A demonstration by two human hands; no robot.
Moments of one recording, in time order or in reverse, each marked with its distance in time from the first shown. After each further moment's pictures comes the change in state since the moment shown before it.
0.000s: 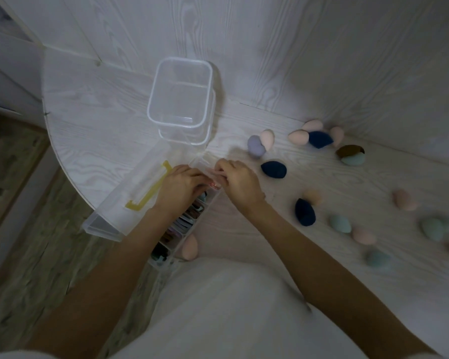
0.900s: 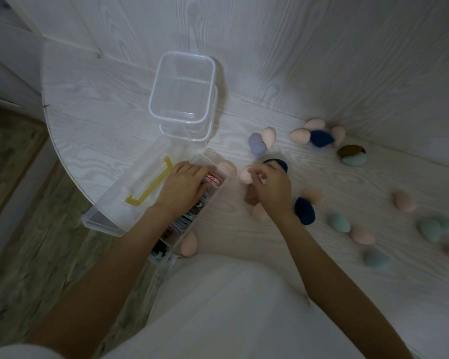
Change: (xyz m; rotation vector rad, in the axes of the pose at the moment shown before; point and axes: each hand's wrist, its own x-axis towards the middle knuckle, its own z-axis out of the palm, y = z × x) left_hand -0.007 0.008 0.001 0.052 -0.102 -0.079; right_hand -0.031 0.044 -0.020 0.157 0.108 0.368
